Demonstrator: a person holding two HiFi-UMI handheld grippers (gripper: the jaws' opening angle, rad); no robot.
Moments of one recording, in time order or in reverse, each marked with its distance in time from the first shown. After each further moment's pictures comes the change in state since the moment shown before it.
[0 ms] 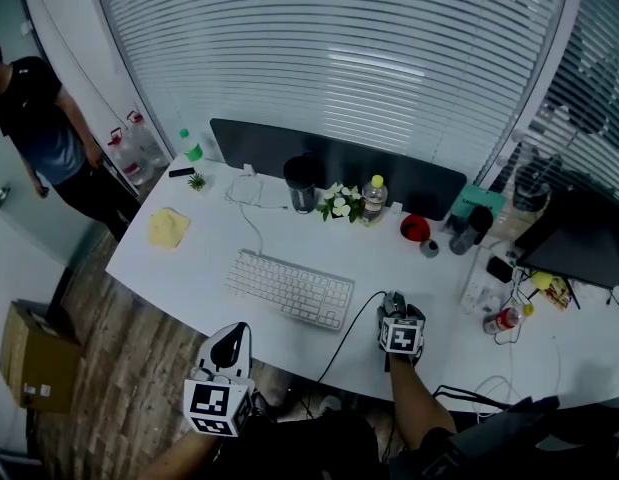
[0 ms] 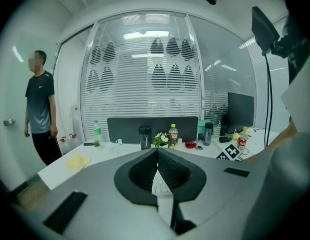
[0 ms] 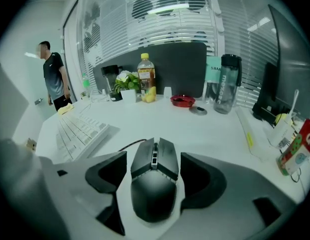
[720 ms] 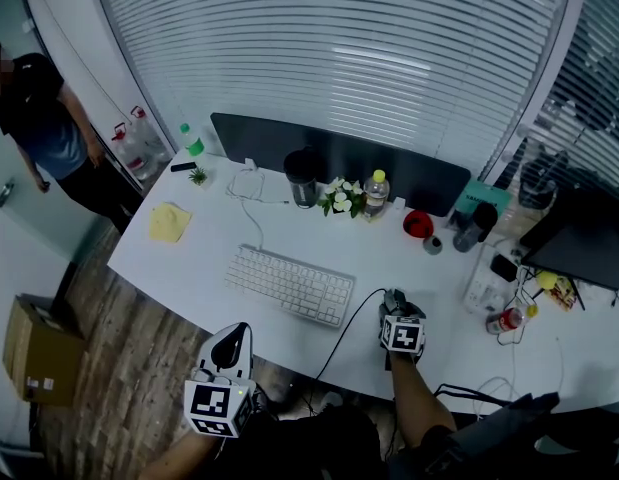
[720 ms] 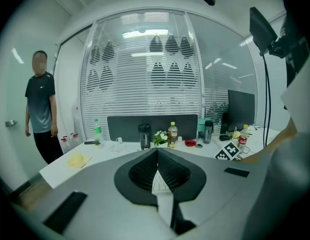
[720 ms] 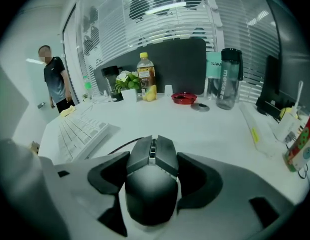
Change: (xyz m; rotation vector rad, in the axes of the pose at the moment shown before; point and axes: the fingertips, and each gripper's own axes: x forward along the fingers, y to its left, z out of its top) left arm -0.002 -0.010 -0.007 0.006 0.016 0.018; right arm 0.004 0.000 -0.005 0.021 0.003 0.037
